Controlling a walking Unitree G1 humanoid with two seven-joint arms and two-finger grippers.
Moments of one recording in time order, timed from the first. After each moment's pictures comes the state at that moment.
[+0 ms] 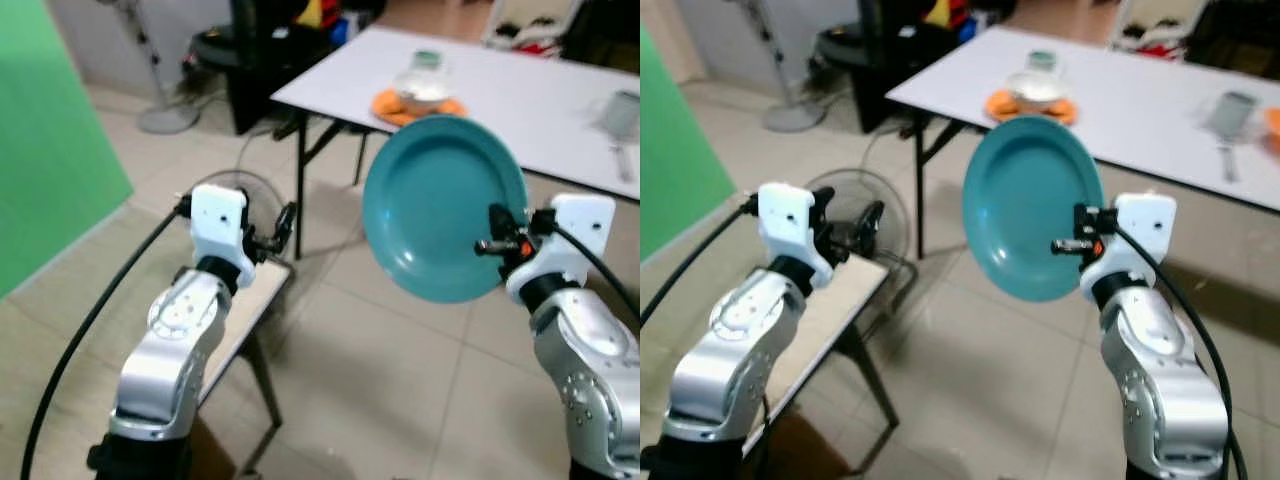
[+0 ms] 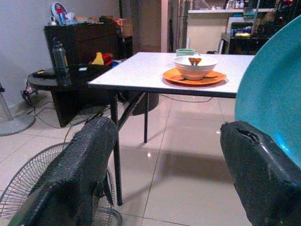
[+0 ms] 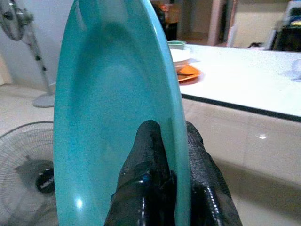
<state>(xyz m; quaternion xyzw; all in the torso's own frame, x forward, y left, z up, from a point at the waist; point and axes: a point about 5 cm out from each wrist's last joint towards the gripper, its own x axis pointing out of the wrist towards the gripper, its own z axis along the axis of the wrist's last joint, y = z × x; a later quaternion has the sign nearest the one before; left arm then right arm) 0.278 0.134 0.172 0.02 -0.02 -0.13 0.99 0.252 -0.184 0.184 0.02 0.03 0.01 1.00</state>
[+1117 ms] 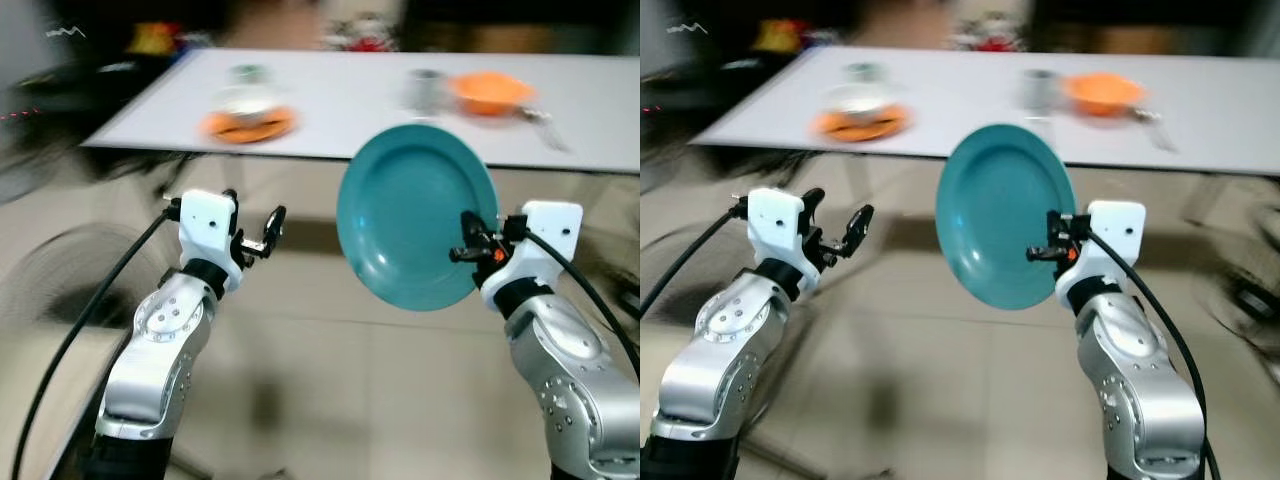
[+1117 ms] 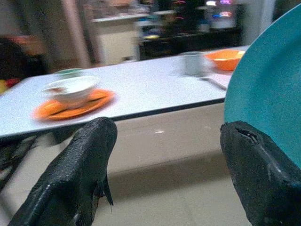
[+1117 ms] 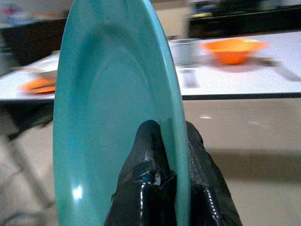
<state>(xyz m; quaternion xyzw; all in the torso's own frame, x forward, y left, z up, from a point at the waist) 0.279 0.140 0.168 0.03 -0.02 -0.15 0.99 0.251 -0.169 0.180 0.03 0.04 0.03 1.00</state>
